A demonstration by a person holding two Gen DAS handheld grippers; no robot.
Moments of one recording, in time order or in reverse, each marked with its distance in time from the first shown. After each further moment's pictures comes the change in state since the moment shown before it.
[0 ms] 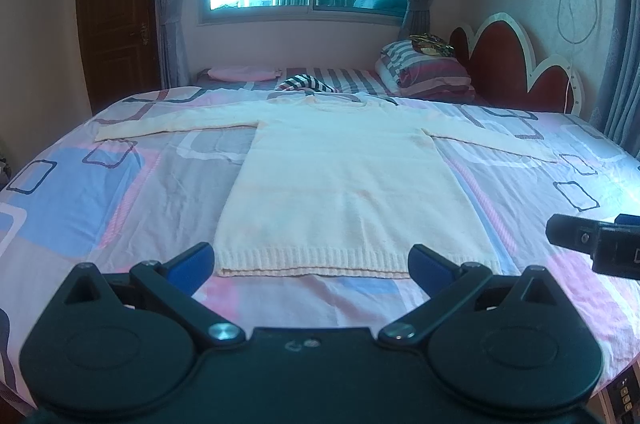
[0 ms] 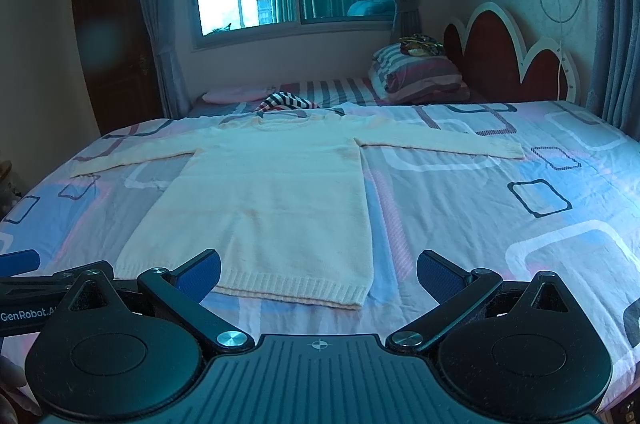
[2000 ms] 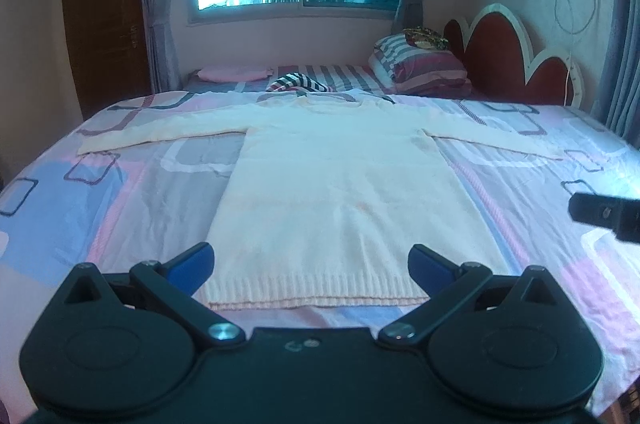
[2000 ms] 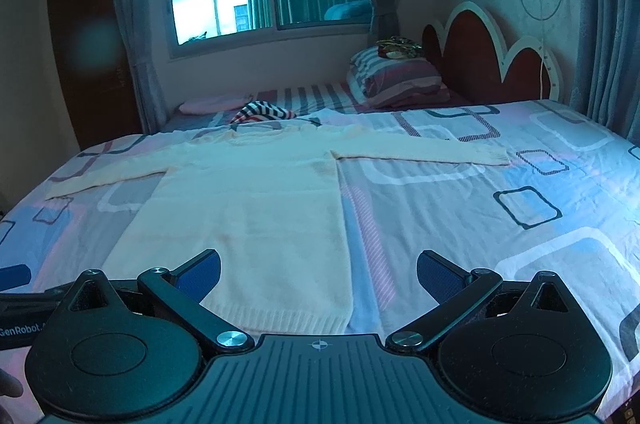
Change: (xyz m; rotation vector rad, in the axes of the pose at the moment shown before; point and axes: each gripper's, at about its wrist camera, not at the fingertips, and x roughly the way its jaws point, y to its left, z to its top) left arm 0.044 -0.008 0.021 0.043 0.009 -0.001; right arm 0.029 -0.017 0.027 0.042 -0.018 -0.061
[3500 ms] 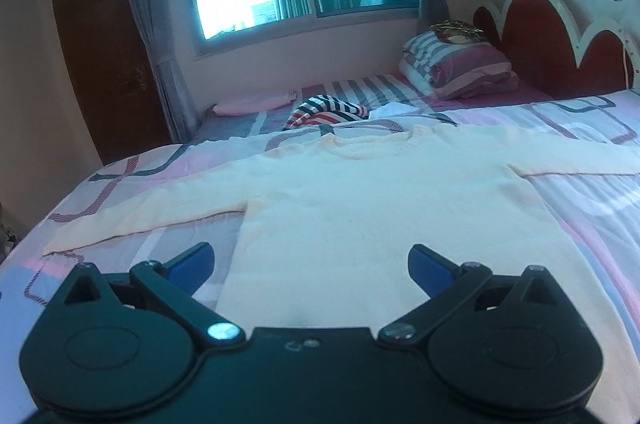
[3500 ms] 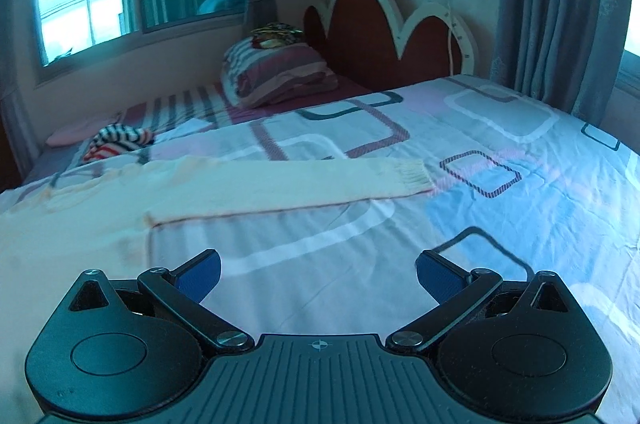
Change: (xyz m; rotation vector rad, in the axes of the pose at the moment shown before) left arm 0.203 -0.011 0.092 0.111 -0.044 0.131; right arm 0.213 -0.156 0.091 0.163 0.016 -0.324
